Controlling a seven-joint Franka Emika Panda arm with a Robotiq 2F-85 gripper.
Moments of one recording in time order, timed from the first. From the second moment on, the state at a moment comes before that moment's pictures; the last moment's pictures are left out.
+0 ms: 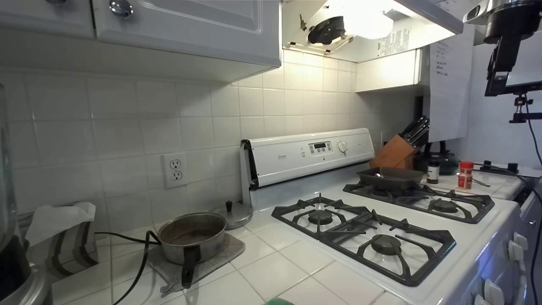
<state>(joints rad) 0.07 -0.77 0.00 -2.44 0.02 1.78 -0.13</state>
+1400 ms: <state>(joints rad) 0.01 -0.68 -0.10 -1.97 -0.14 1.96 -0.22</state>
